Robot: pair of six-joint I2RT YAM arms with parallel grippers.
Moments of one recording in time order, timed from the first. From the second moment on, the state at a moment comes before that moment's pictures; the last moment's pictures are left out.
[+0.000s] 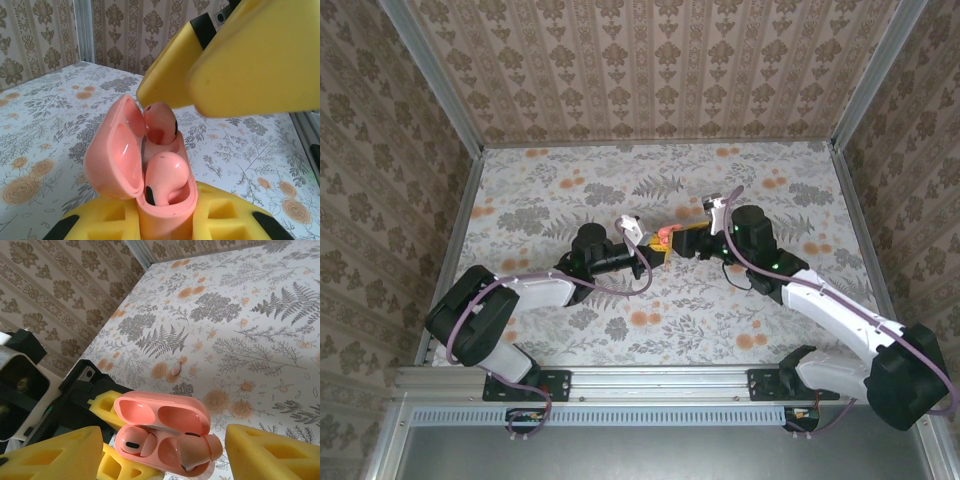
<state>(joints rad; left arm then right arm) -0.73 1.53 0.59 0.80 0.60 -0.04 0.52 1.13 0.73 0.03 -0.31 0.43</state>
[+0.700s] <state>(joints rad) -0.72 1.49 0.59 0.79 0.69 -0.04 0.41 0.90 0.72 -0.02 -0.38 0.16</state>
